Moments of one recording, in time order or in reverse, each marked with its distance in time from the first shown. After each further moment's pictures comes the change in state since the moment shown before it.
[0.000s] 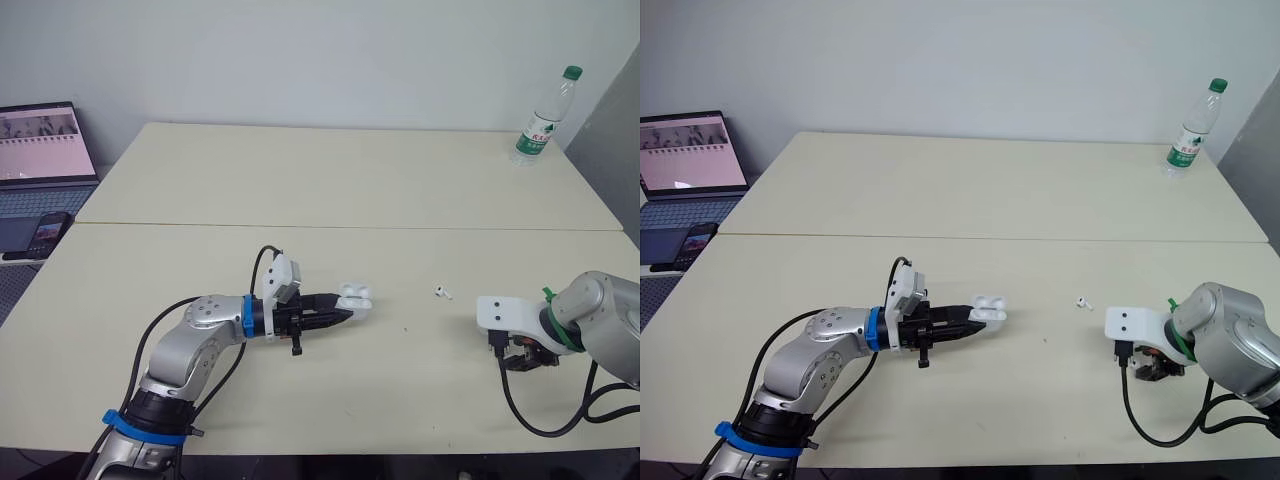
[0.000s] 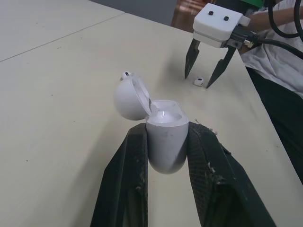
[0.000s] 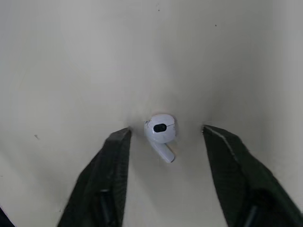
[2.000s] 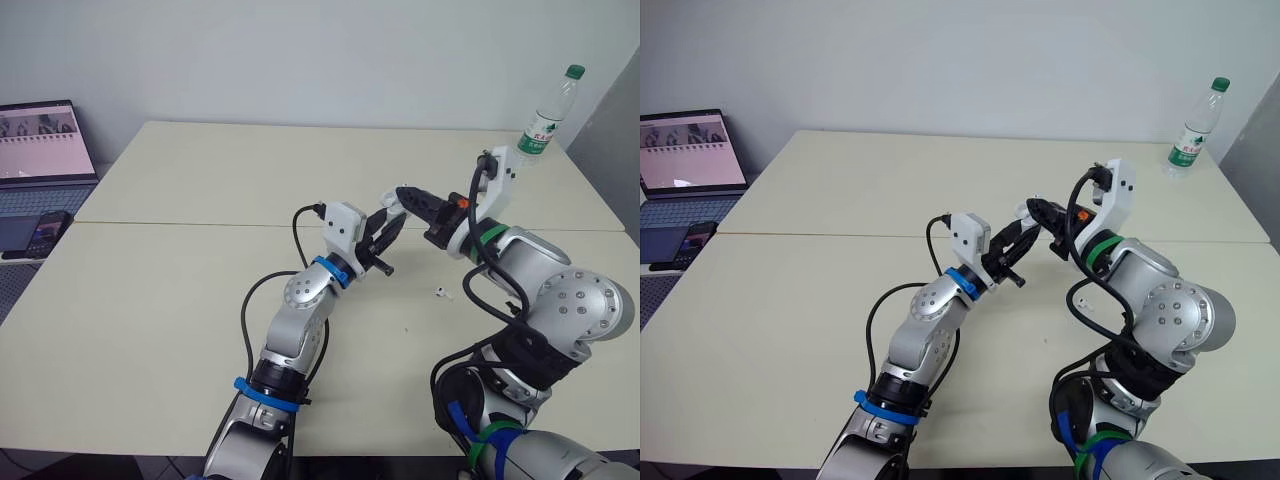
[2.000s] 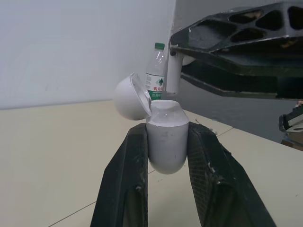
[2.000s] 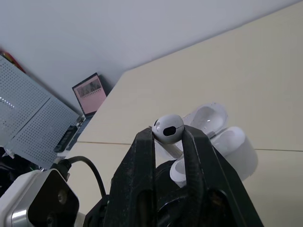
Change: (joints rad) left arm -0.210 -0.579 -0.032 0.270 0.271 -0.384 0.611; right arm -0.386 1.348 -1.072 -0.162 0.603 0.699 -1.054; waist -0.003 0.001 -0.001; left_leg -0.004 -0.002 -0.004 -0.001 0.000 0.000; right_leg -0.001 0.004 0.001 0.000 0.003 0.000
